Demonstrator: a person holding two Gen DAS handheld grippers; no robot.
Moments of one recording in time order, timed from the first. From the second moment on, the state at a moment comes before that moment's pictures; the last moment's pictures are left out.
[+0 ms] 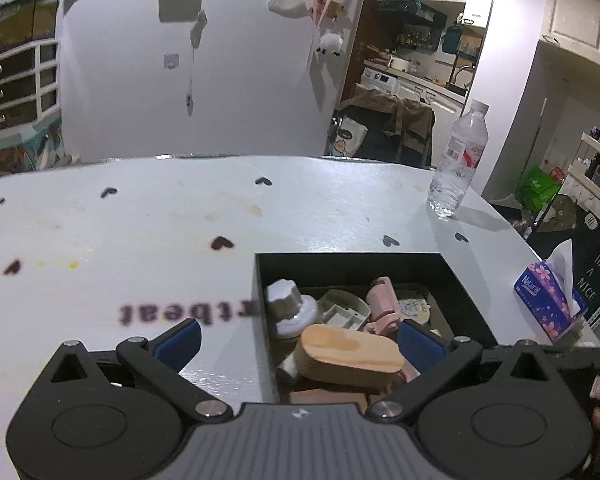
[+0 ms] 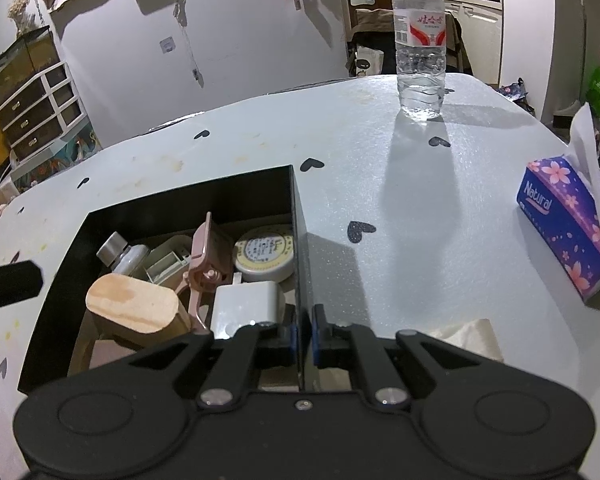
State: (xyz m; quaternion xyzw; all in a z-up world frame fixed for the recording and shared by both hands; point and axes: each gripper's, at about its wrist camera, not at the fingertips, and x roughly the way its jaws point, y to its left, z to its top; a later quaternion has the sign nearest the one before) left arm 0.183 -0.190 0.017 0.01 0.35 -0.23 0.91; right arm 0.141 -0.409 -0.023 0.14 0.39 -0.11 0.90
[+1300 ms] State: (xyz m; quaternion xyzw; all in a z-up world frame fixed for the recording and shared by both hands) left arm 0.013 -0.127 0.011 0.04 0.20 -0.19 0.96; right arm -0.054 -0.333 0.035 0.04 0.17 -0.10 0.98
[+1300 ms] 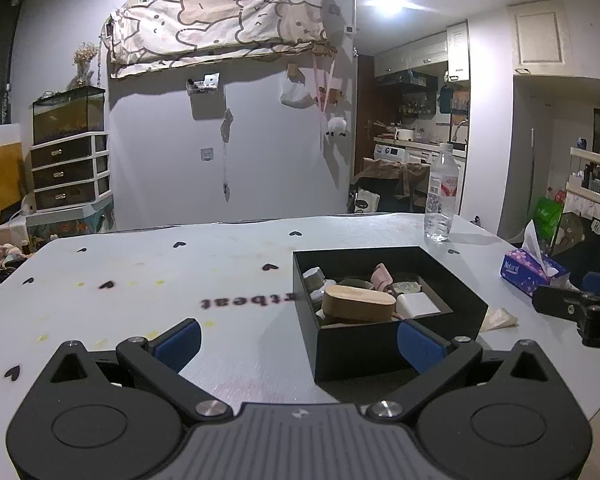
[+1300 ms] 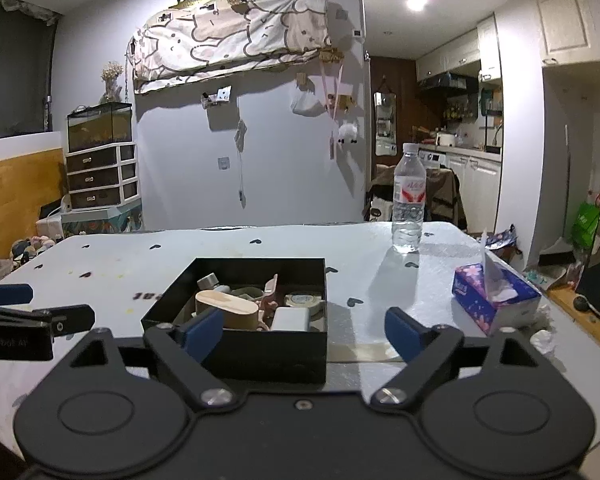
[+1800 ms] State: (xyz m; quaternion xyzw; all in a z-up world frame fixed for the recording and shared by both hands) left arm -0.005 -0.119 0.004 0.04 0.19 -0.18 0.96; right arm -0.072 -0.329 0.028 0.02 0.16 -0.11 0.98
